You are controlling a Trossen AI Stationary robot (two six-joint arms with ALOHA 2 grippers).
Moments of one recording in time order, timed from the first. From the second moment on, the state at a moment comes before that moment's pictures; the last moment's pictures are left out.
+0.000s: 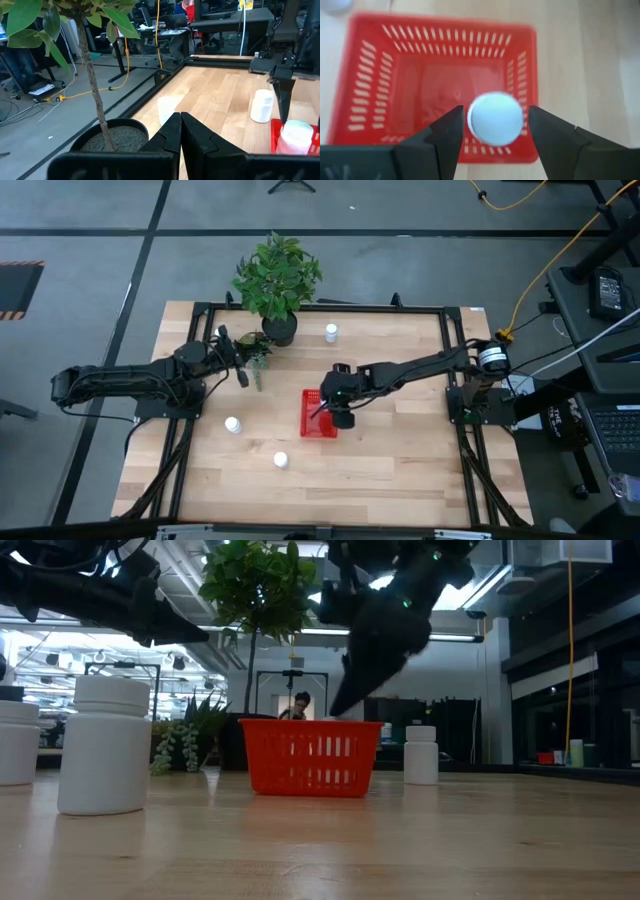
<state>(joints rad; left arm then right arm) 0.25 0.53 0.21 0.21 -0.27 0.06 0.06 1.82 1.24 -0.39 0.09 -0.01</state>
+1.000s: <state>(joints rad) 0.25 0.53 0.21 0.05 -0.24 -0.03 -0.04 1.68 1.31 -0.34 -0.08 -0.27</state>
